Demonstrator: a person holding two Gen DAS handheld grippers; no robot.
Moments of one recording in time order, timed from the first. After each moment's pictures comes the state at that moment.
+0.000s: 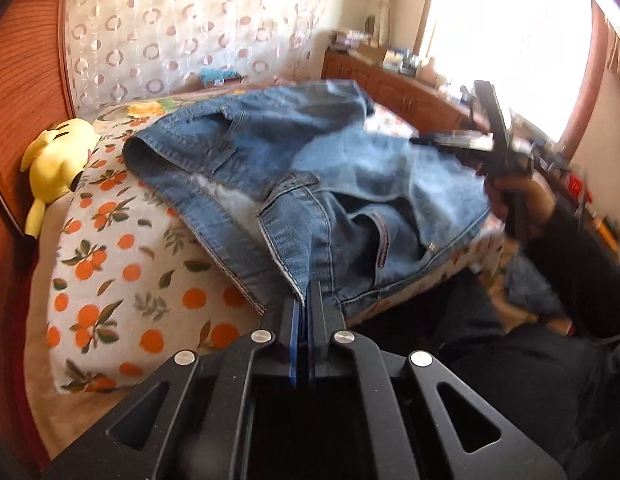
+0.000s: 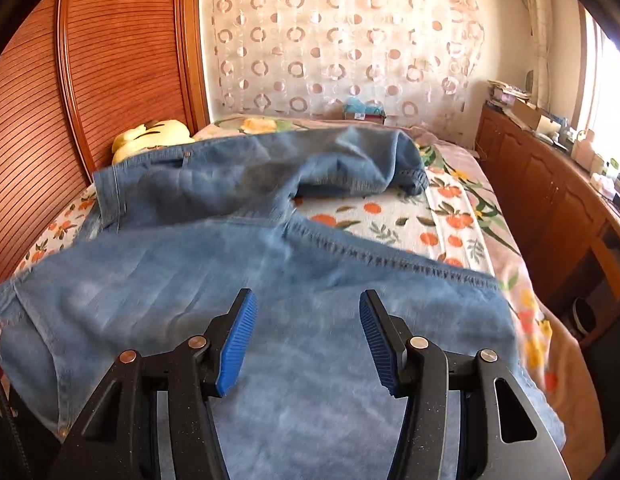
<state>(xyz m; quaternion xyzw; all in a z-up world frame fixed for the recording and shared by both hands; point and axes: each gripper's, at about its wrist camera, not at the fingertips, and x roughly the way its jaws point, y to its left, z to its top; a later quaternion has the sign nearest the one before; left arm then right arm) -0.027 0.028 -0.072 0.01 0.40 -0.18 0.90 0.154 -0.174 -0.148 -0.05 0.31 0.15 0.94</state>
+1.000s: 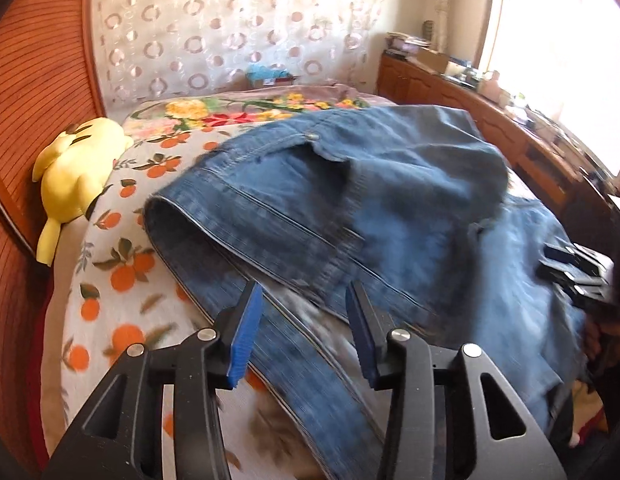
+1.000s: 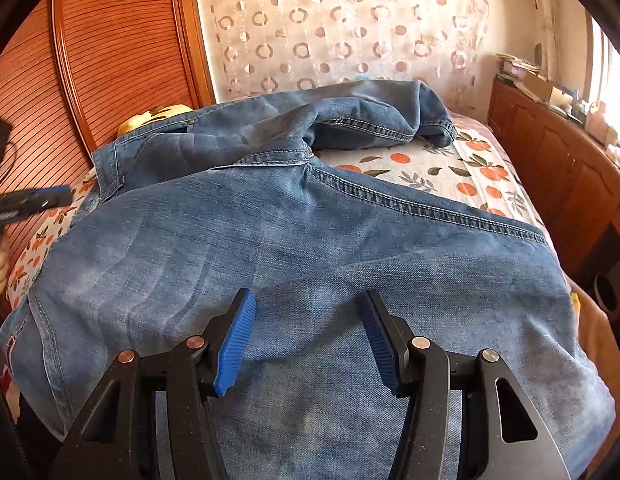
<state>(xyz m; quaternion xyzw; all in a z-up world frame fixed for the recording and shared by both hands) 0.167 0.075 -0.092 -0.01 0.40 -0.09 0.91 0.178 -0.158 -0.195 -0.02 0.34 0.16 0.93</state>
